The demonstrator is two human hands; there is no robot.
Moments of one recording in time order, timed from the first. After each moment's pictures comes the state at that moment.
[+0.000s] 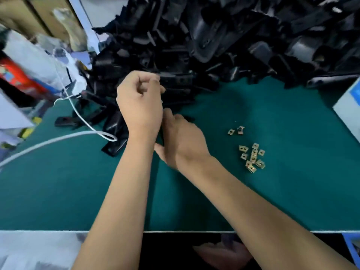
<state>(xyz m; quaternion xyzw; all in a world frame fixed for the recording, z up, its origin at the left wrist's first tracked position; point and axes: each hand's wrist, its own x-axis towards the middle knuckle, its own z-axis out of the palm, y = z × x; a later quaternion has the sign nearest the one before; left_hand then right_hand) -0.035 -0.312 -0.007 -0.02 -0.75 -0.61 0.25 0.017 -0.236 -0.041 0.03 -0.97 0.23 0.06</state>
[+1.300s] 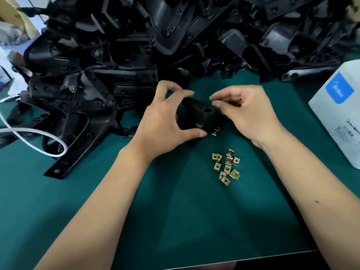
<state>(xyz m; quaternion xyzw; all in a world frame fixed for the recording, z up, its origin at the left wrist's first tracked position) -0.065 -0.248 -0.067 -0.34 -0.87 -0.34 0.08 -0.015 -0.031 -0.069 -0.04 -0.83 0.53 0.16</state>
